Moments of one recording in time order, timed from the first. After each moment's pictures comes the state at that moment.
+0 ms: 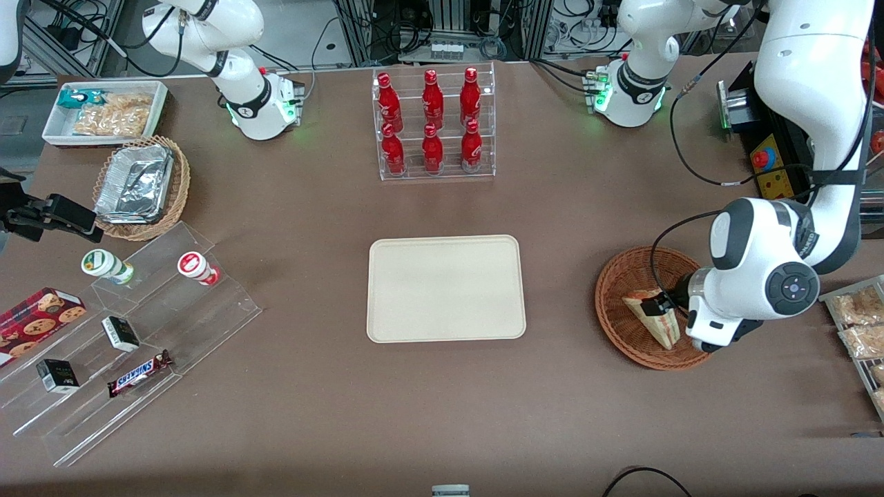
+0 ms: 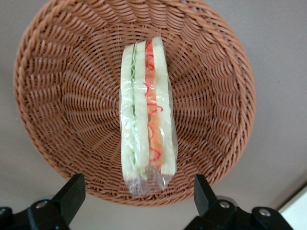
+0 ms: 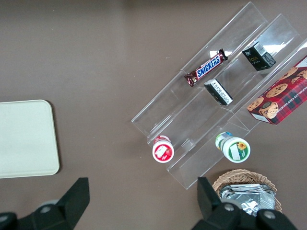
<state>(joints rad) 0.14 0.50 -0.28 -1.68 0.07 1.91 -0.64</state>
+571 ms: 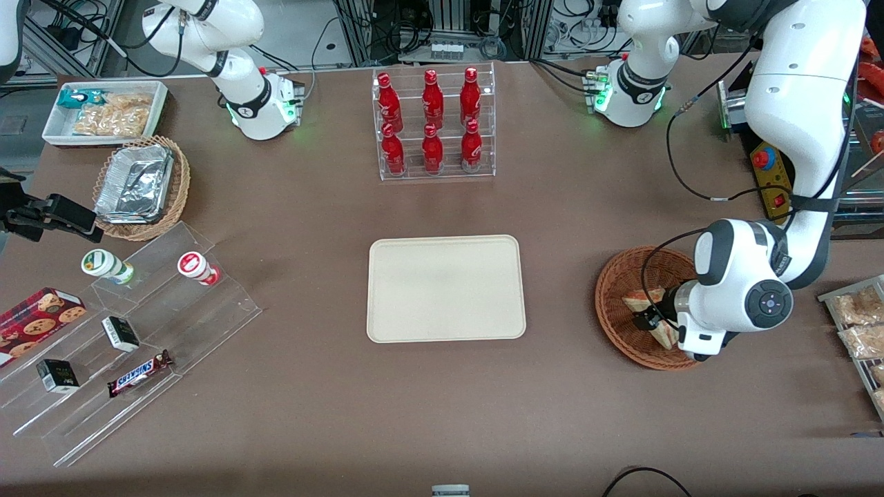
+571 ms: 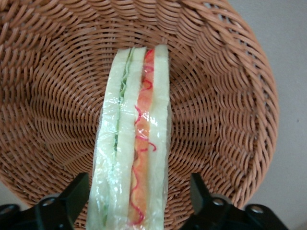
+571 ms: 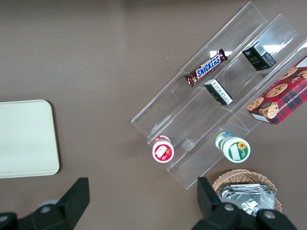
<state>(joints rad) 0.15 0.60 -0.28 -1.69 0.07 2.02 -0.79</state>
